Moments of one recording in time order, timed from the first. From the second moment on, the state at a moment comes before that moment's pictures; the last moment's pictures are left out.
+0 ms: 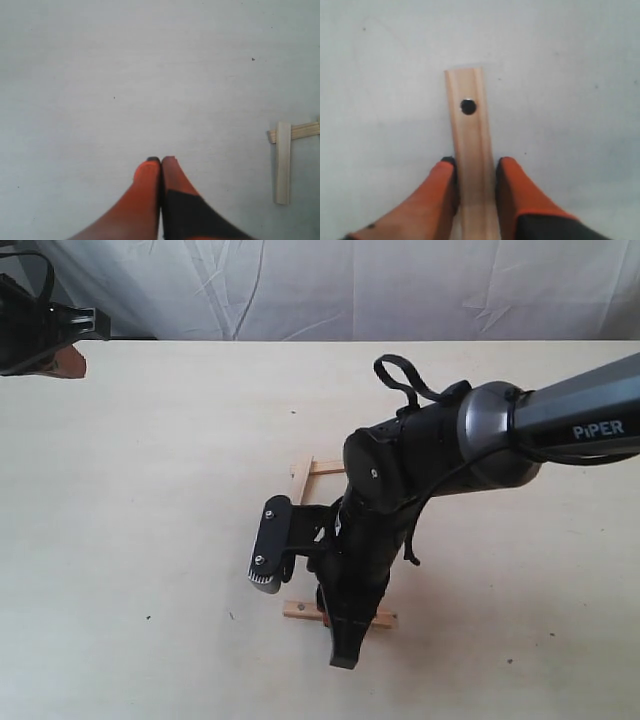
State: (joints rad) left arm 0.05 1.47 -1.11 -0.26 0.67 0.06; right arm 0.82 1.95 -1.06 0.26 0.65 -0.86
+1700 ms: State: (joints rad) left arm 0.05 1.47 -1.09 -0.29 0.62 0.06; right arm 0.64 2.12 -1.42 0.28 0.68 -1.15
